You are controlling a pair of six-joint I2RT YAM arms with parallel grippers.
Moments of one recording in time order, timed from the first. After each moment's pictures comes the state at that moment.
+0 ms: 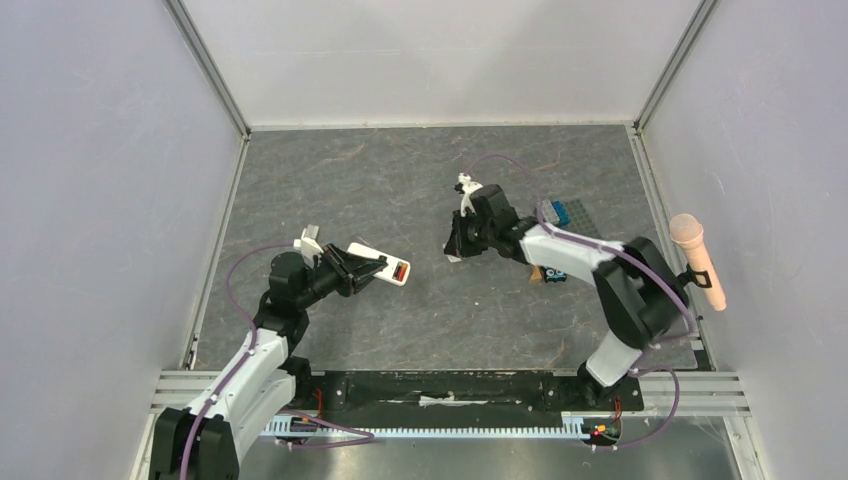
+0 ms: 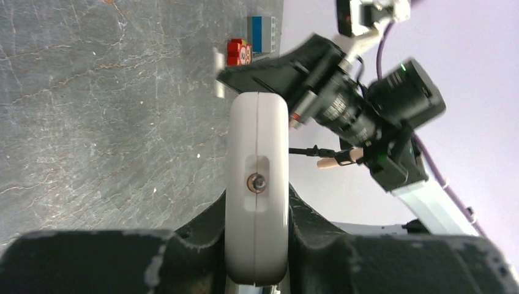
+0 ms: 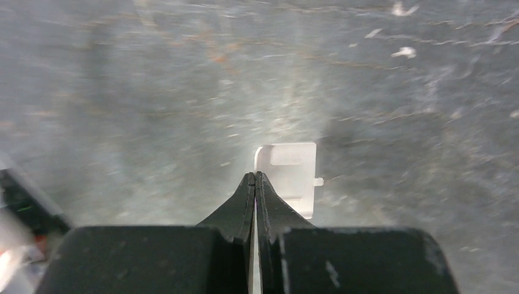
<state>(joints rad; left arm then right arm) -0.20 0.77 0.23 0.26 0.58 -1.25 0.61 1.75 1.06 -0.12 -0.20 0.38</state>
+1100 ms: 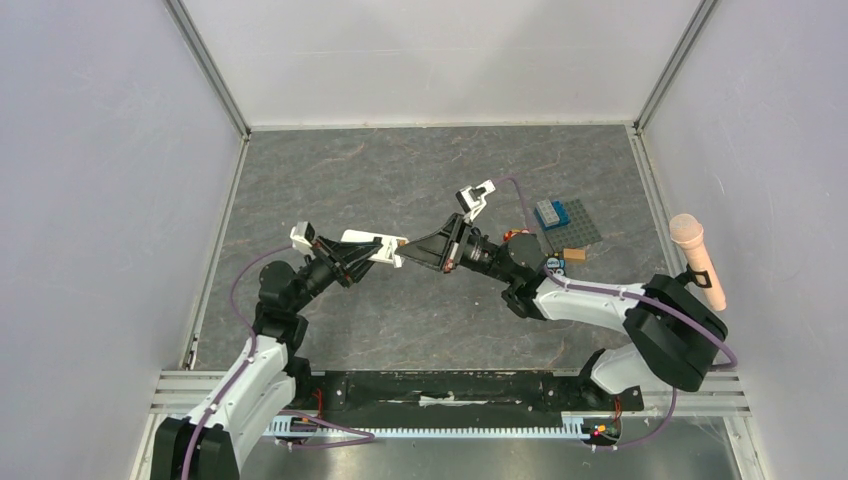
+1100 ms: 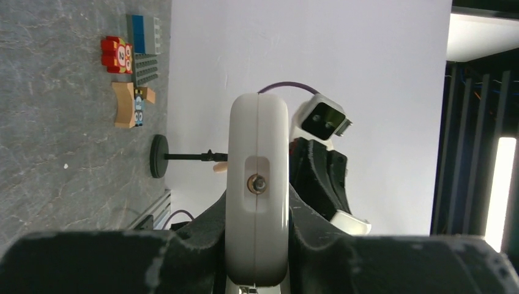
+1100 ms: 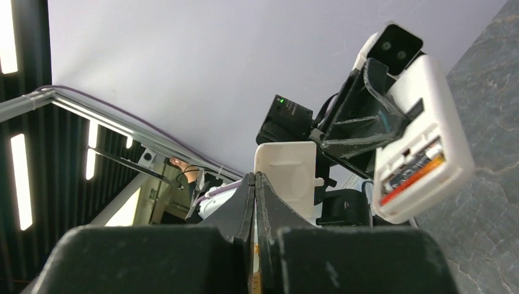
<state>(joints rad) -0.20 0.72 0.19 0.58 0.58 -1.67 0.86 1.42 0.64 1.13 -0.40 1.36</state>
